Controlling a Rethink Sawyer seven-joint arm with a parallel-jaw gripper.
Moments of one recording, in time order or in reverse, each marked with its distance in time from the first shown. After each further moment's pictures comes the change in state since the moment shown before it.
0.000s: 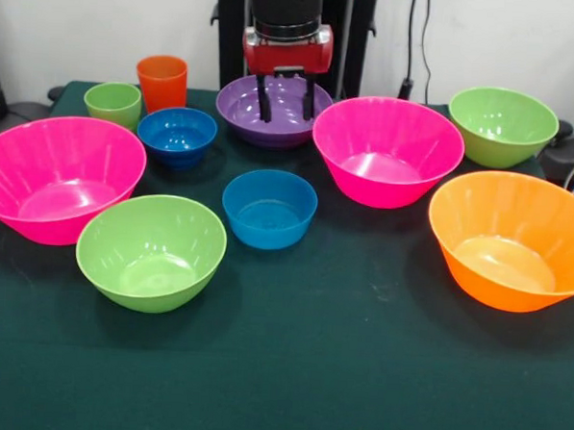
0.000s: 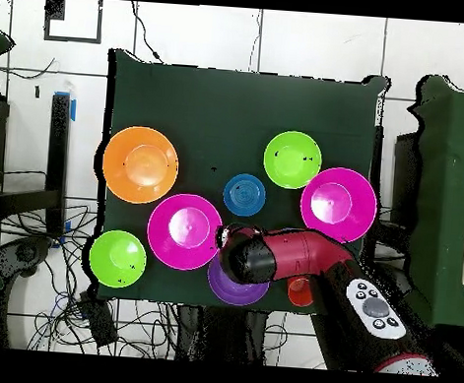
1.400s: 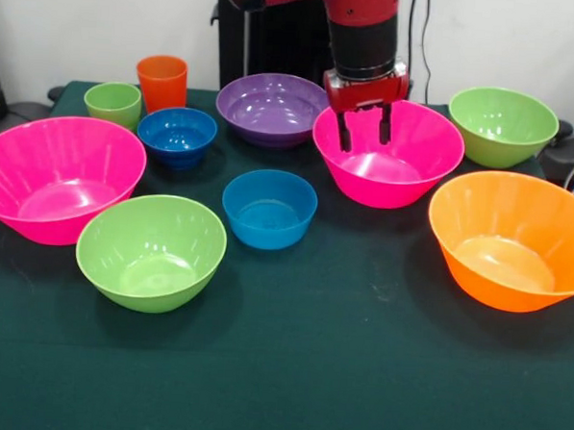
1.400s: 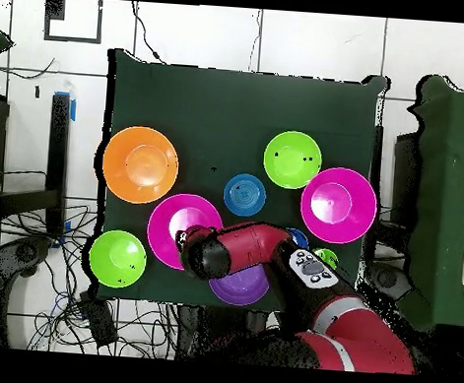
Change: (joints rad) arm 0.161 0.174 -0.019 -0.030 -0.001 -0.113 0.000
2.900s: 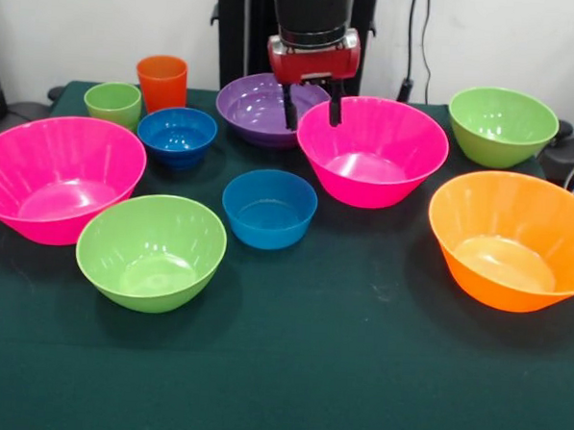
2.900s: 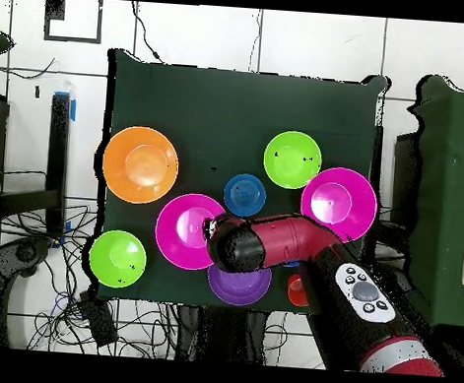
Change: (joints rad) arm -0.155 -0.165 0.100 0.005 0.006 0.161 0.000
